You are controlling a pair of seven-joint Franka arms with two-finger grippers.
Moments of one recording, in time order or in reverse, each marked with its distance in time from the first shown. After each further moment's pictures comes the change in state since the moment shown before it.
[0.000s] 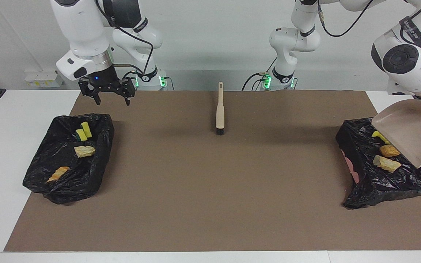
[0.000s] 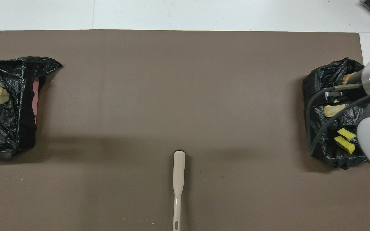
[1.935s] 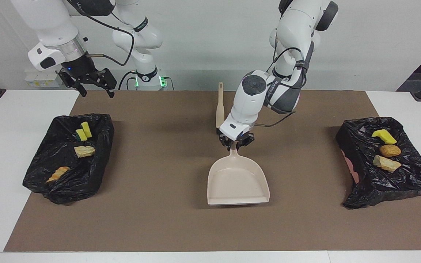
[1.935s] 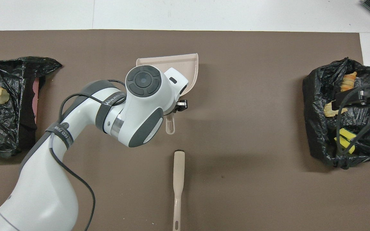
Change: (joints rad) left arm -0.101 0.336 -0.640 0.040 -0.830 0.411 -1.873; right arm -0.009 -0.028 -0.095 0.005 0.119 -0.053 0.032
